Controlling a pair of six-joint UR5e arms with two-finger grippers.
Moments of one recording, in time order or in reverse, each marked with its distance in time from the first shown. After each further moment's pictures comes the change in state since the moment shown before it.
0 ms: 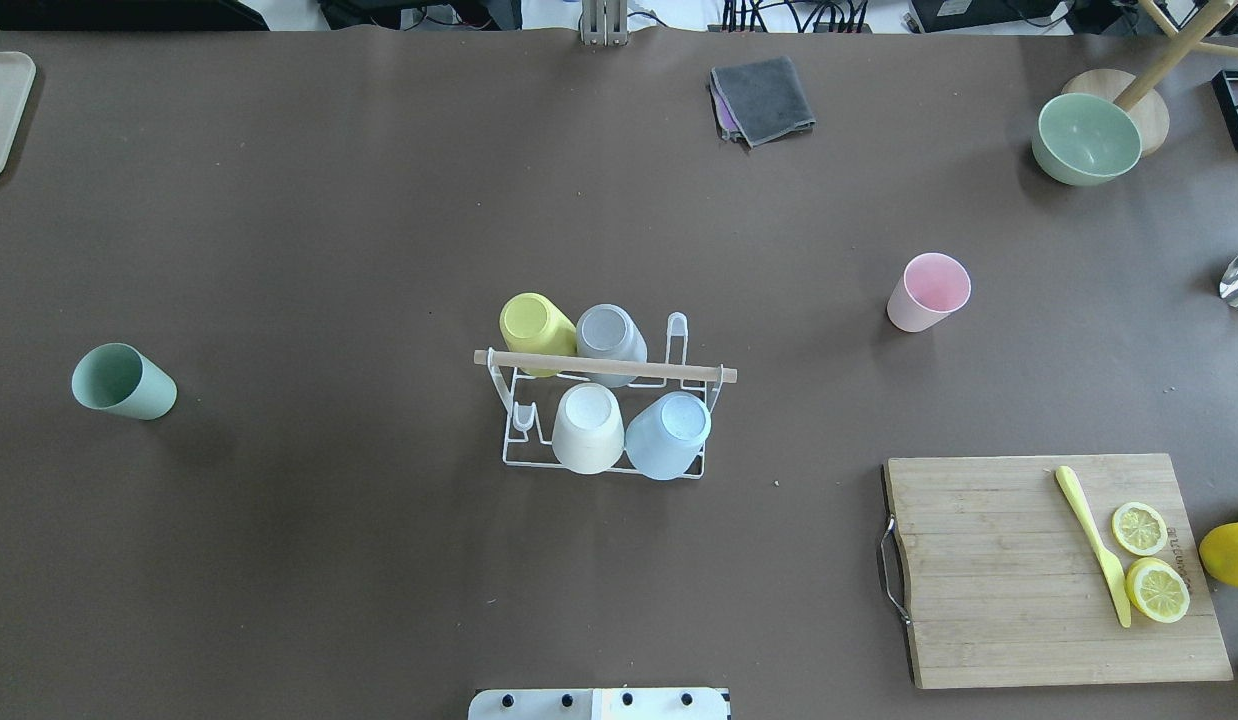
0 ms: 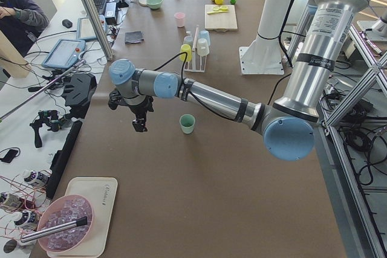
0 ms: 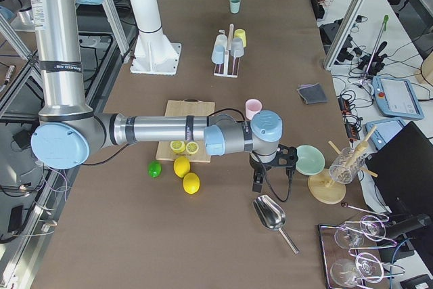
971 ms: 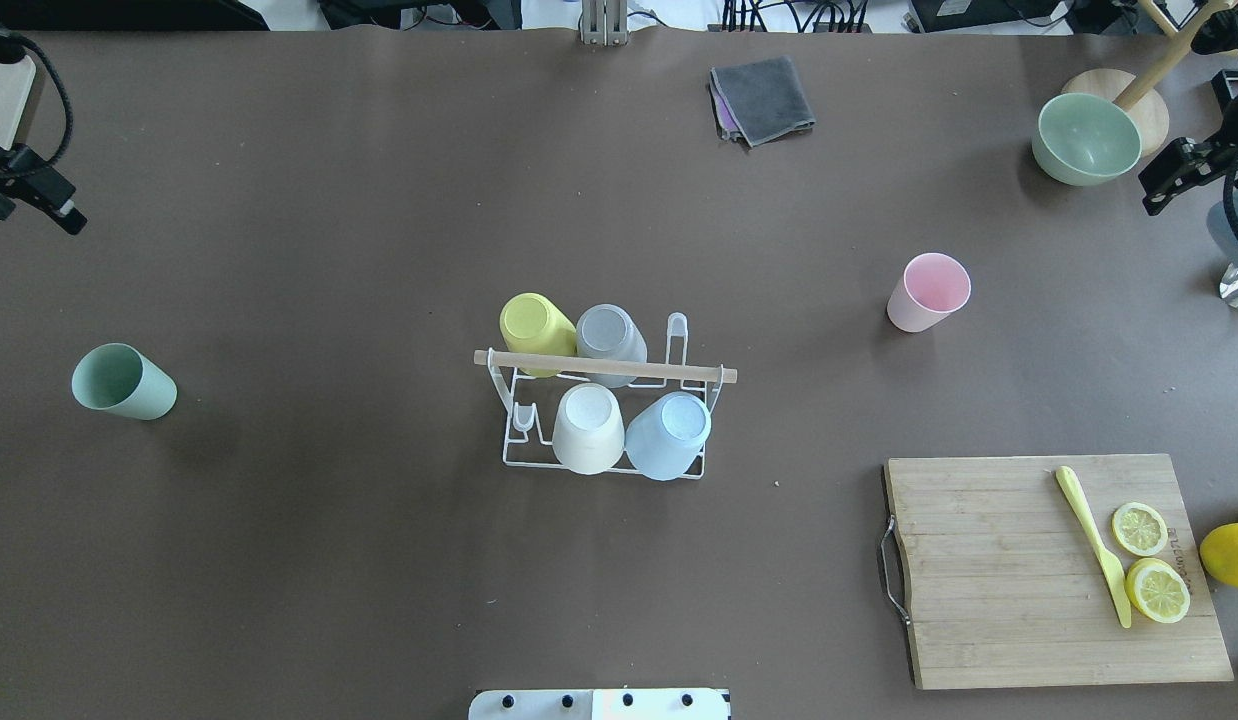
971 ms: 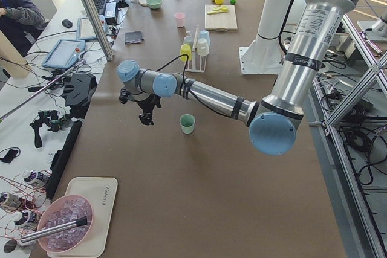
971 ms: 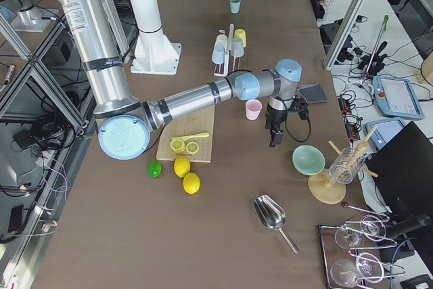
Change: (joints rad) left arm 0.181 -0.057 0.057 0.000 0.007 -0.023; right arm -0.274 0.250 0.084 -0.341 -0.202 -0.153
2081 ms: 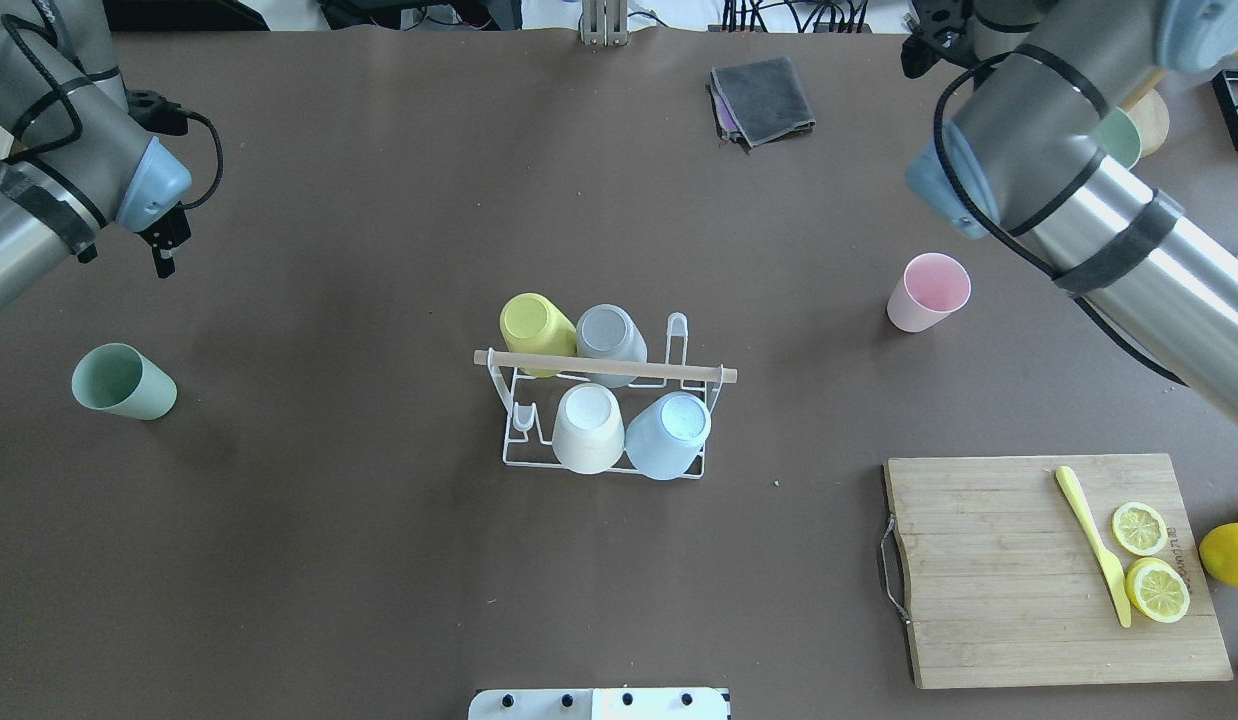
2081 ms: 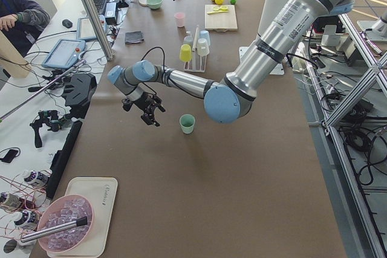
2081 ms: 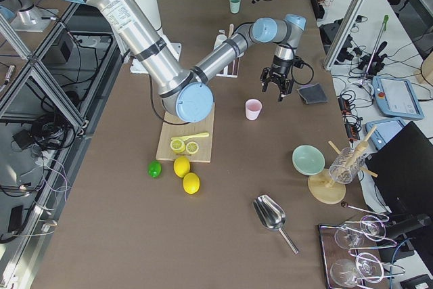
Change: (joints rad) left arm 0.134 -0.319 0.437 0.391 0.119 0.142; right arm -0.242 0.427 -0.170 -0.375 -0.195 -0.419
